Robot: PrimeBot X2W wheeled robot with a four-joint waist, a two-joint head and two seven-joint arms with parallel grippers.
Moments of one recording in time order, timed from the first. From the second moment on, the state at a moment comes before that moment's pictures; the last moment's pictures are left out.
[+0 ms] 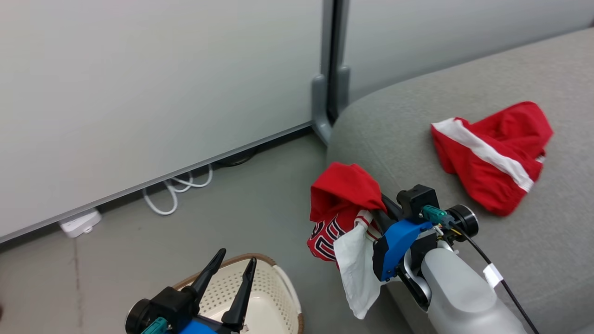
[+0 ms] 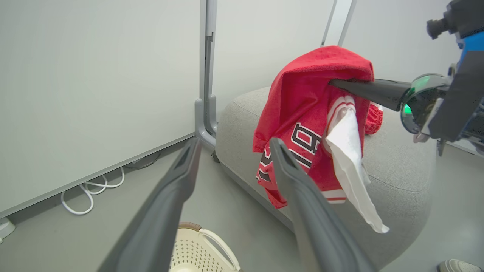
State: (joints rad) left arm -0.12 0.14 -0.40 0.30 -0.32 -0.13 -0.26; right arm -0.61 -0.05 0.39 0.90 0.15 0.13 -0.22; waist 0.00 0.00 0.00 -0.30
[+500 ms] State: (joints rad) left arm -0.15 0.14 -0.43 0.30 -0.32 -0.13 -0.26; right arm -0.59 -0.05 0.37 0.89 0.14 0.13 -0.22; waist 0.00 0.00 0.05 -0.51
